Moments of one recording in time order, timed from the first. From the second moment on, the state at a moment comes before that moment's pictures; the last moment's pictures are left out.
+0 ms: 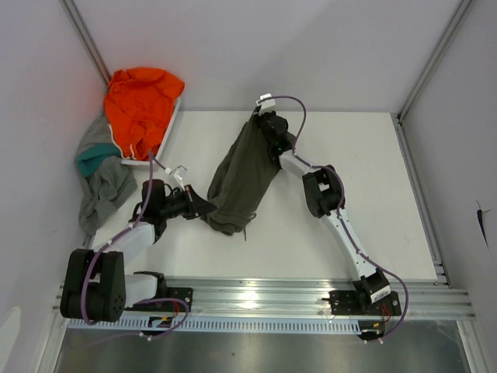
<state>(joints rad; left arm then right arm) -0.08 1.19 0.40 0.24 0.78 -0.53 0.47 2.88 2.40 0.68 0.15 -0.17</state>
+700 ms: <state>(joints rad) 0.06 1.19 0.38 0.26 0.79 -0.60 0.46 2.89 2.43 0.75 0.18 -0.23</state>
